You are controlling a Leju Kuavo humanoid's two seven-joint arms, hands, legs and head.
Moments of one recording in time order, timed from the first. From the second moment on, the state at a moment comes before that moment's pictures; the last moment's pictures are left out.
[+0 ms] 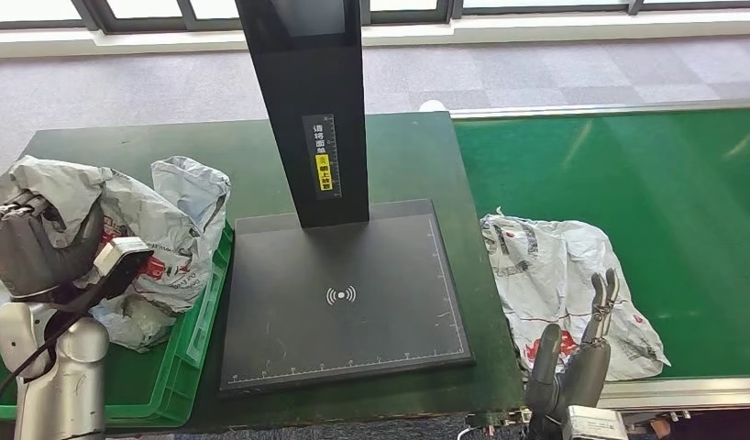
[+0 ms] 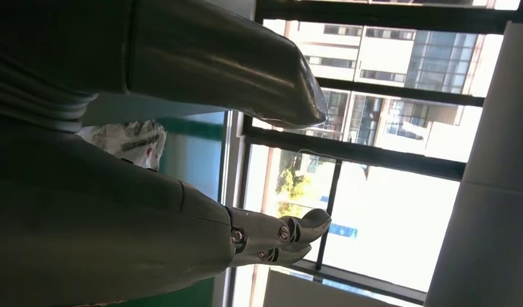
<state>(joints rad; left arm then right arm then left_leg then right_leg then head) -0.23 0.05 0.34 -1.53 -1.03 0.56 -0.29 0.31 0.21 0.14 -1.83 0.38 -0.42 -0.70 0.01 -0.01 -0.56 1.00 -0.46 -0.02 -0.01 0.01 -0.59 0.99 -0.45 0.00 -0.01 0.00</state>
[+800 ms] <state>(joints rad) -0.50 0.13 0.37 -1.08 -1.35 0.53 -0.05 0.32 0.23 0.10 -1.85 0.44 -0.35 -0.70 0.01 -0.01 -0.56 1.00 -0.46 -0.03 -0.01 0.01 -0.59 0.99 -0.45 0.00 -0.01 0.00</state>
